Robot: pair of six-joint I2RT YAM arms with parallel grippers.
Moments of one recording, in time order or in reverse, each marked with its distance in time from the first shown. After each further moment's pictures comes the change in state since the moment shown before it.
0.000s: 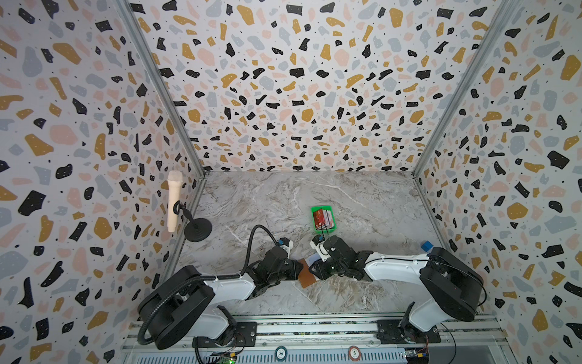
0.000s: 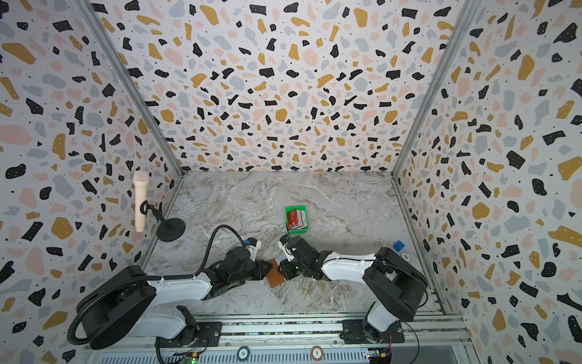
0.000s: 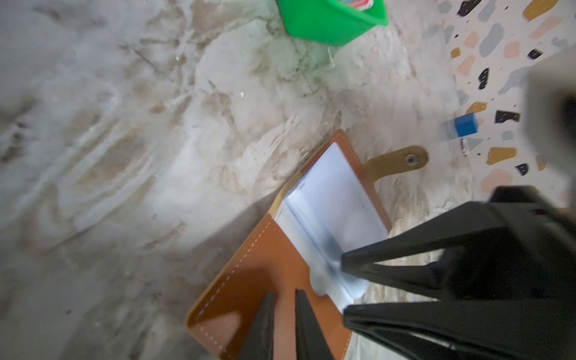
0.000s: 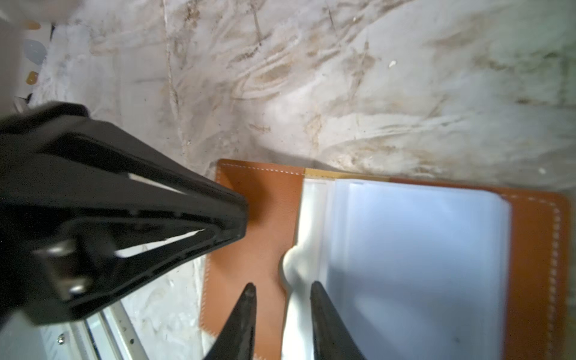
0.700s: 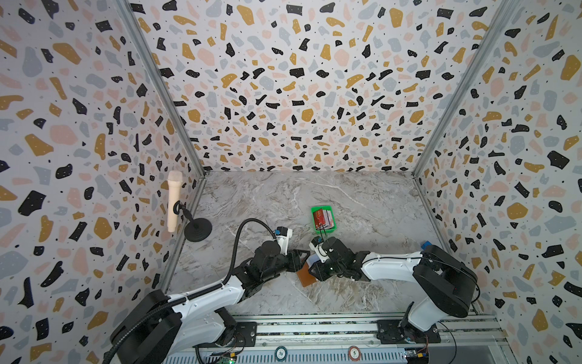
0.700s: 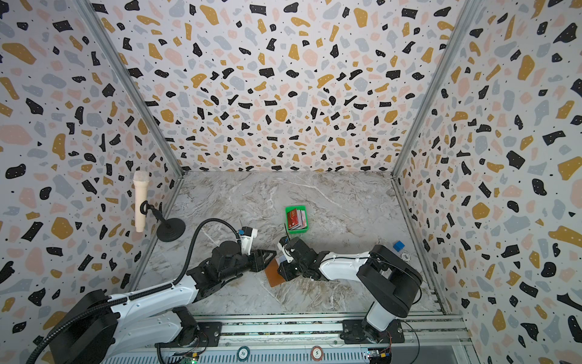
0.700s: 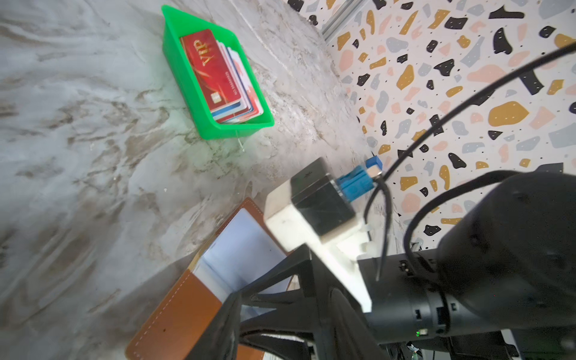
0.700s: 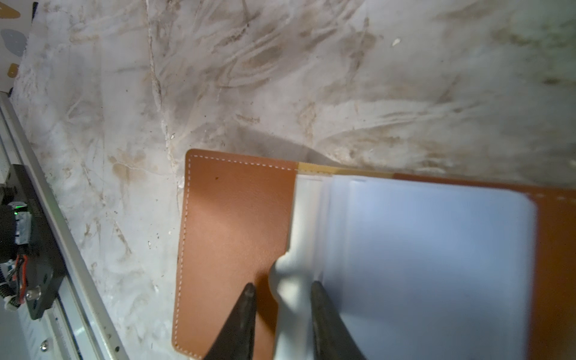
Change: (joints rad) left arm 0.010 -0.248 0.032 -0.016 0.026 -0.003; right arm 0.020 0.075 0.000 0.036 0.004 0.005
